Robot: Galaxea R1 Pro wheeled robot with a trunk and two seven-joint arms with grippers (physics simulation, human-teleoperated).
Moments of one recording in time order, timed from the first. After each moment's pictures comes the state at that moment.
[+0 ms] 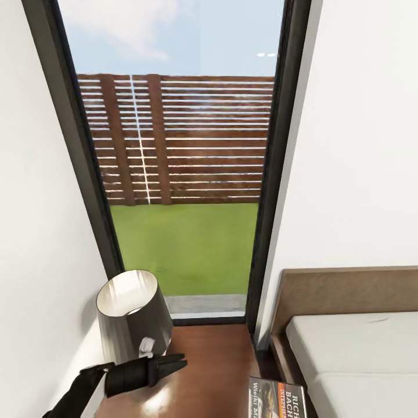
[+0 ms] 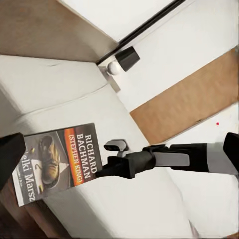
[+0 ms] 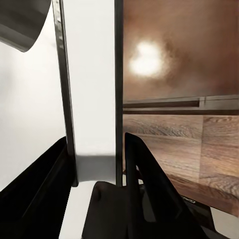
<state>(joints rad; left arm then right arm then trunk) -0.31 0.09 0.00 -0.89 0.27 0.50 -1.34 -0.32 -0.30 -0.33 -0.13 0.04 0.04 1.14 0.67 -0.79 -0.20</state>
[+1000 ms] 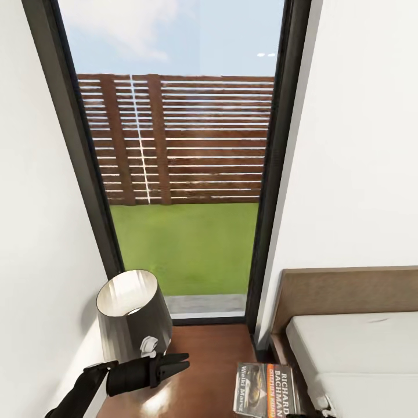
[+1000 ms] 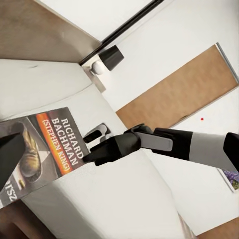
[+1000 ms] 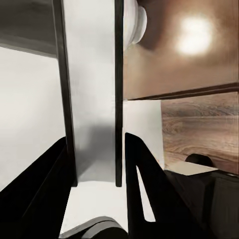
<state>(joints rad) -0.31 0.07 -0.01 -0.90 0.26 0.49 -1.40 -0.32 -0.26 -0.33 -0.39 0.03 0.56 1.25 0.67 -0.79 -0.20</state>
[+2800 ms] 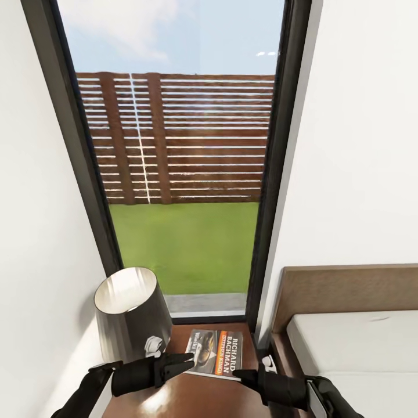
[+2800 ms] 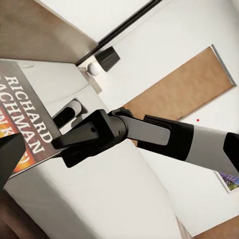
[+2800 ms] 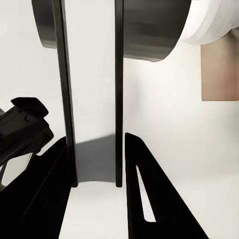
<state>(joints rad) -0.31 0.05 -0.01 -0.90 0.26 0.50 -1.40 -0.45 -0.01 -0.34 -0.46 0.03 0.81 1.24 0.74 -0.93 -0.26</state>
